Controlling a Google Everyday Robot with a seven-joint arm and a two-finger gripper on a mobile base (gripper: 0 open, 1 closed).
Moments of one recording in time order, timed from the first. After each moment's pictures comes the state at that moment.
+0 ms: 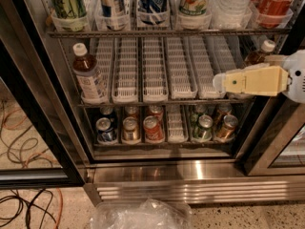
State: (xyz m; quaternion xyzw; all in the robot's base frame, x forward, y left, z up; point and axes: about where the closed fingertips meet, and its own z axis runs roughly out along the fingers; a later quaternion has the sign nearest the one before) arm 0.473 -0.185 0.987 -0.22 0.80 0.23 0.50
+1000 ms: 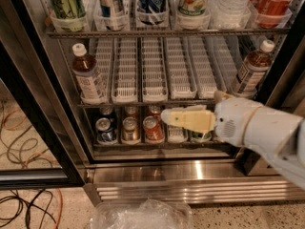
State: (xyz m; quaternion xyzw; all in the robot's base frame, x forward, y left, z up) arm 0.484 -0.104 0.891 -0.19 0.78 0.27 0.54
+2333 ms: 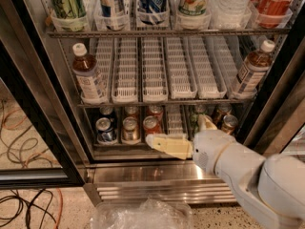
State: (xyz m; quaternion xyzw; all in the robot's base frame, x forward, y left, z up) arm 0.475 -0.069 0.819 -0.16 0.77 0.27 0.56
